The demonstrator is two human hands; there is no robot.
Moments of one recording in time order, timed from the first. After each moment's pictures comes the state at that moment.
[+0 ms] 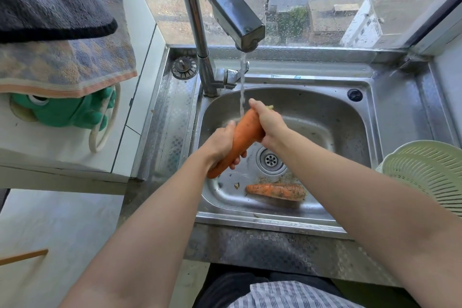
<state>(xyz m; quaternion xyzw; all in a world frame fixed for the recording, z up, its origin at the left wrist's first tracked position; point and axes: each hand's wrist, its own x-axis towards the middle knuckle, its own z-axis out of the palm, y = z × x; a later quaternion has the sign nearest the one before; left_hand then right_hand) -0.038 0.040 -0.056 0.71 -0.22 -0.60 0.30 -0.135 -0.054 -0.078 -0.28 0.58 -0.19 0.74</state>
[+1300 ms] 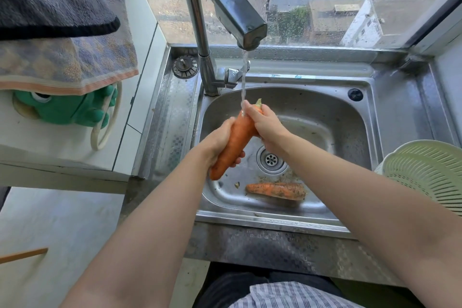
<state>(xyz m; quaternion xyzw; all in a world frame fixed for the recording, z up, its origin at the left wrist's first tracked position) -0.036 0.038 -0.043 0.70 -0.13 -0.66 0.26 -0.139 -0.043 -0.075 -0.46 0.50 -0.17 0.71</state>
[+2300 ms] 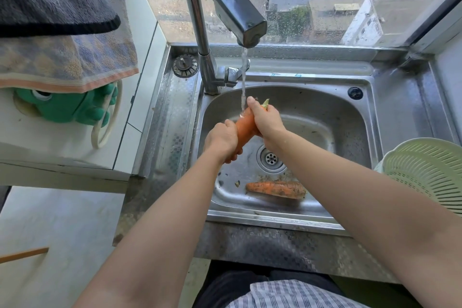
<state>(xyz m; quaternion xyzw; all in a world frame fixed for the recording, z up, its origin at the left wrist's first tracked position) -0.047 0.033 -0.069 0.82 -0.23 -0.45 0.26 -0.132 -0.046 -0.079 -0.42 0.59 -0.19 0.67</state>
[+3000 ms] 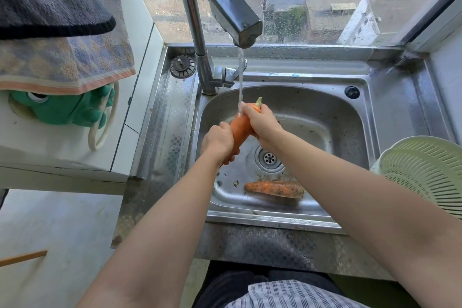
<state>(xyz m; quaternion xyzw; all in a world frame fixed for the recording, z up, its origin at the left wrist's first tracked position) -0.047 0.036 -0.071 0.82 -0.18 -0.46 0.27 -0.136 -0.043 -0.079 -0.43 0.55 -0.16 0.70</state>
